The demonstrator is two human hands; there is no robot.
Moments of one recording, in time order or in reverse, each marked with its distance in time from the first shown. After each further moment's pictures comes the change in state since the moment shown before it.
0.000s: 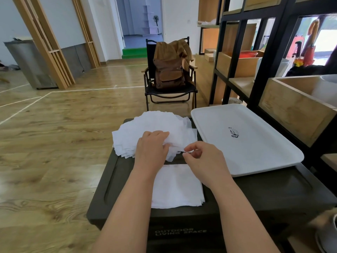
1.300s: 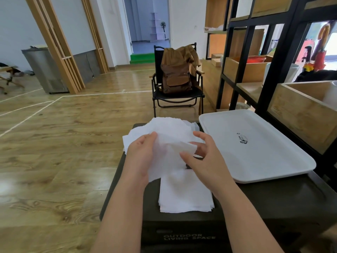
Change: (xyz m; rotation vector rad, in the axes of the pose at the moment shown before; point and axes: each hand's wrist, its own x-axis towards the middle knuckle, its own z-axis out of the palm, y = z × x) left_hand -0.024 0.004 -0.065 -1.235 0.060 -0.717; right_hand 0.001 -0.012 0.013 0.488 -0.069 -0.084
